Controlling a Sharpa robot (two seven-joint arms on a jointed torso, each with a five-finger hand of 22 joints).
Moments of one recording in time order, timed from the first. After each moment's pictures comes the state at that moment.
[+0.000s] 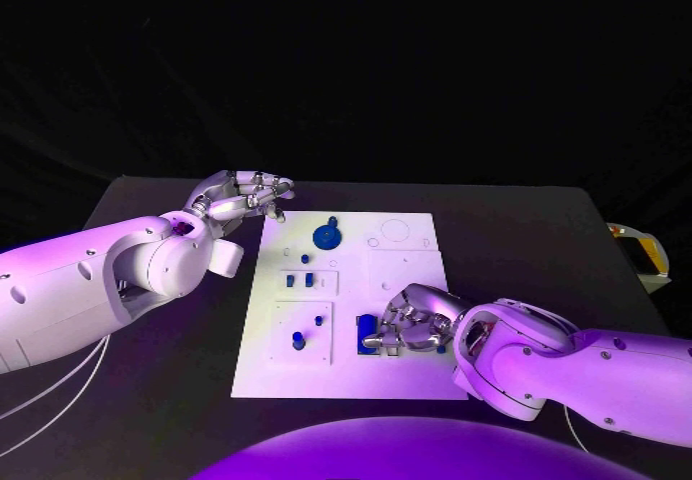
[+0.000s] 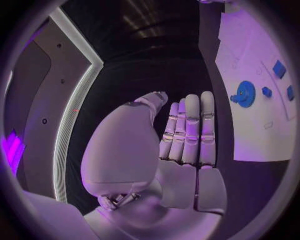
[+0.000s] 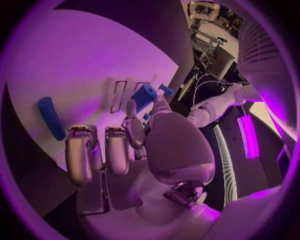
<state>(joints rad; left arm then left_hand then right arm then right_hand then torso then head) 1.15 -0.90 -0.03 1.51 -0.10 -0.22 0.29 1.44 -0.23 0.39 0.22 0.37 0.92 0.18 0.33 0.25 1.02 0.12 0.38 0.13 1.06 0.04 1.06 0.46 0.17 0.90 0.14 0.83 0.68 0.99 -0.94 -0.16 1.93 -1.25 -0.44 -0.45 1.22 -0.02 -0.14 0.29 0.15 0.98 0.07 0.46 0.65 1.39 -0.01 1.23 1.28 1.47 -0.06 1.50 1.31 0.04 1.46 0.05 1.49 1.31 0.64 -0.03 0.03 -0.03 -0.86</state>
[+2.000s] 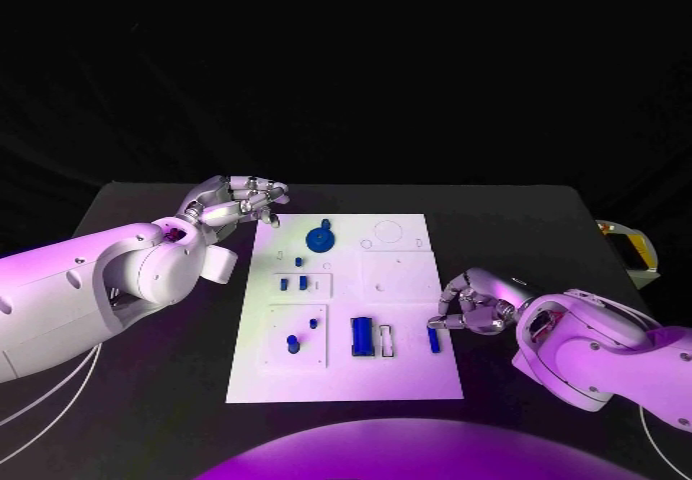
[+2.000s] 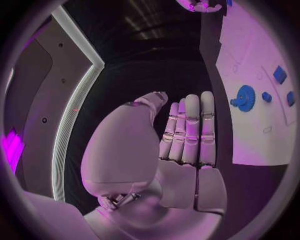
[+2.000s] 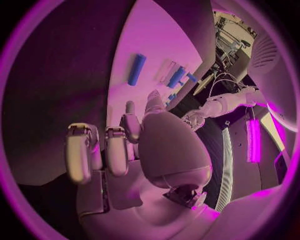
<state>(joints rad) 1.15 -0.90 -0.04 1.51 -0.10 -0.20 0.29 1.44 -0.23 0.39 0.22 0.37 0.92 0.18 0.33 0.25 1.02 0.12 0.37 0.13 1.05 0.05 1.06 0.45 0.17 0.90 0.14 0.82 0.67 1.01 -1.18 -0.17 1.95 -1.35 -0.47 -0.43 1.36 0.00 -0.24 0.29 0.20 0.95 0.08 0.42 0.61 1.34 0.01 1.13 1.36 1.47 -0.06 1.50 1.31 0.02 1.47 0.04 1.45 1.31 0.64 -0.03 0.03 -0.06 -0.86</state>
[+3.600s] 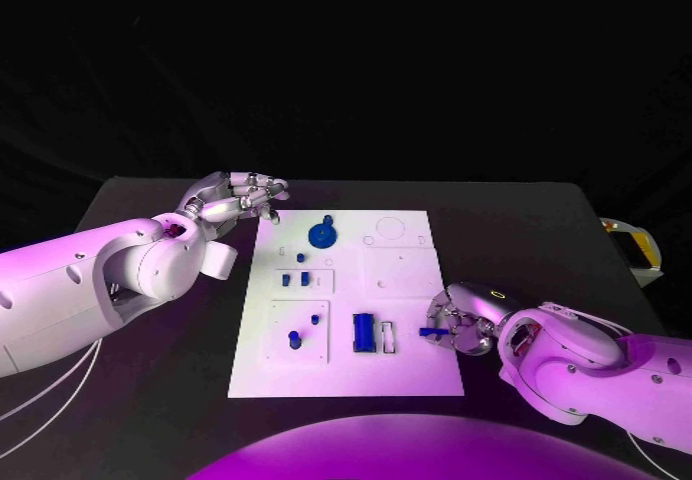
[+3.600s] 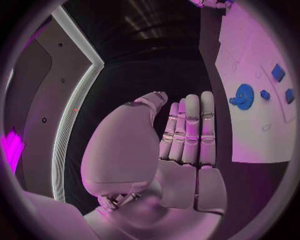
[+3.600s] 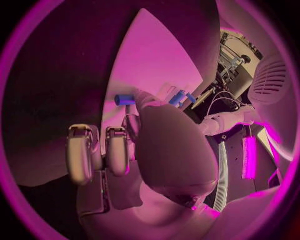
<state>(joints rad) 1.15 -0.91 -0.04 1.51 -0.10 -0.20 0.29 1.44 -0.23 0.38 0.22 0.37 0.92 0.18 0.33 0.25 1.02 0.12 0.38 0.13 1.05 0.05 1.06 0.45 0.17 0.90 0.14 0.82 0.67 0.95 -1.11 -0.17 1.94 -1.50 -0.43 -0.49 1.46 -0.17 0.36 0.35 0.17 0.99 0.07 0.42 0.64 1.39 -0.02 1.15 1.25 1.47 -0.08 1.50 1.31 0.02 1.47 0.04 1.48 1.31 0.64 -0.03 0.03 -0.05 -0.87</state>
